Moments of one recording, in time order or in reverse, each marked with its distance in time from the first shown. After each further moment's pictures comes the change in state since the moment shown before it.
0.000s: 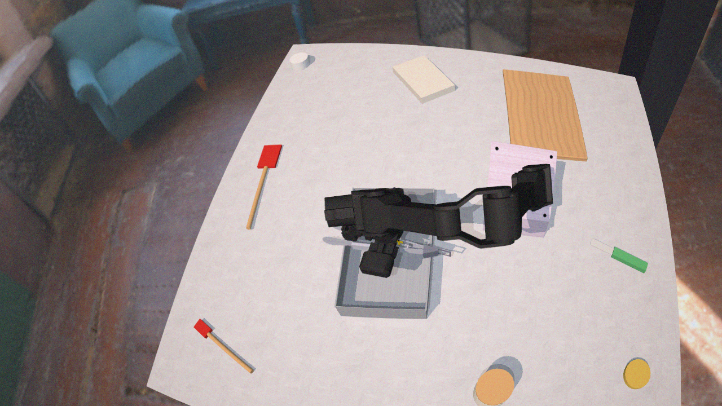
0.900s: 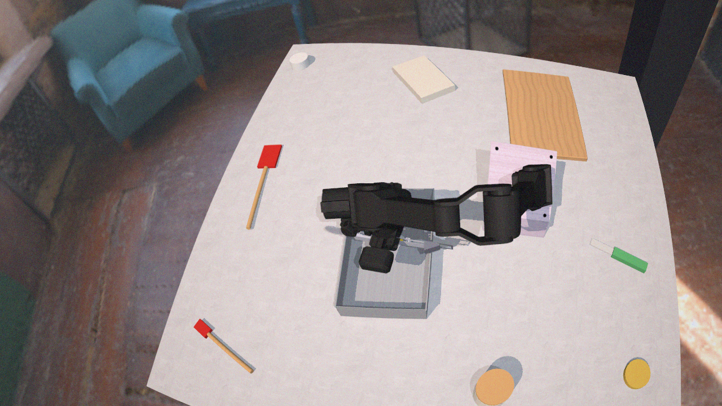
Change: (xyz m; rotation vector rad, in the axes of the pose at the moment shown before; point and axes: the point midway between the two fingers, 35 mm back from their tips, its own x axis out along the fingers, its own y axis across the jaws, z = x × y) arm -0.017 -0.002 -0.002 0.003 0.033 -0.009
